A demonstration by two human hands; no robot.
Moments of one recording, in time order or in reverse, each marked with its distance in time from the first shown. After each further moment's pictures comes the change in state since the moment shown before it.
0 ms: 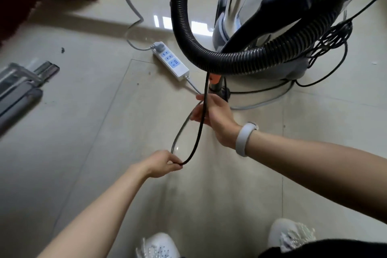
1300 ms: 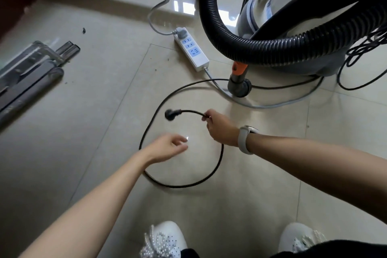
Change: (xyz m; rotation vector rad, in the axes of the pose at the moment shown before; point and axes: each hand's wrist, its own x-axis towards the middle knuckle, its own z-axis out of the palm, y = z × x) left_hand -0.017 -0.009 -0.011 -0.253 0.189 -0.086; right_hand 0.037 0.071 -0.002 -1.055 -0.239 -0.083
